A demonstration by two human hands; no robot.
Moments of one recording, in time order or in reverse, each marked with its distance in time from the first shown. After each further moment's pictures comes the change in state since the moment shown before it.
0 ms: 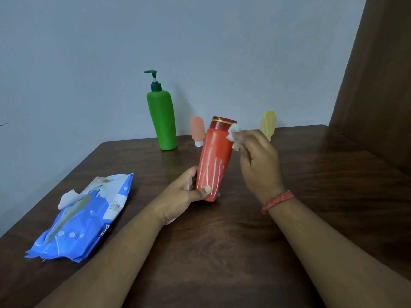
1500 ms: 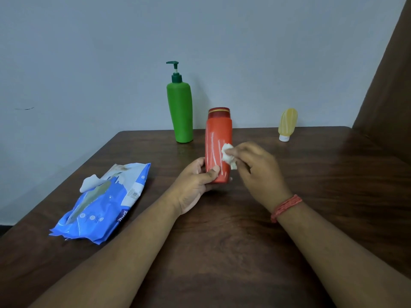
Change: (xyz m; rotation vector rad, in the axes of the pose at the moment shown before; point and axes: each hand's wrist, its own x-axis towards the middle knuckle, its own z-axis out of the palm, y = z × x) left_hand 0.002 0.003 0.001 -0.338 0.160 0.060; right_hand -0.015 -0.010 0.022 0.046 -0.313 -0.081
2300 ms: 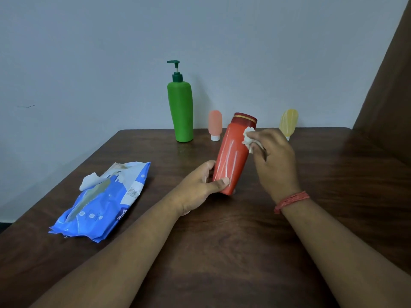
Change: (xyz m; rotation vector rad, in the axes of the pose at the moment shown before) left_hand -0.003 -0.004 0.000 0.426 -0.085 -0.037; right_hand 0.008 0.008 -0.013 -0.020 0.246 0.159
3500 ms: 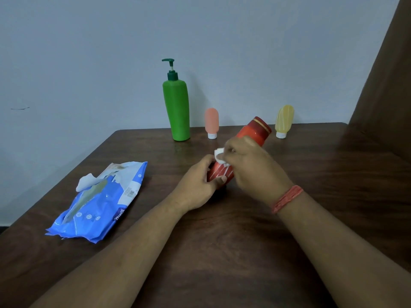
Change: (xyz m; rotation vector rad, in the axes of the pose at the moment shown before) left_hand -0.001 0.013 0.008 0.509 0.164 0.146; right_hand -0.004 -0.025 -0.006 -0.392 -0.419 -0.392
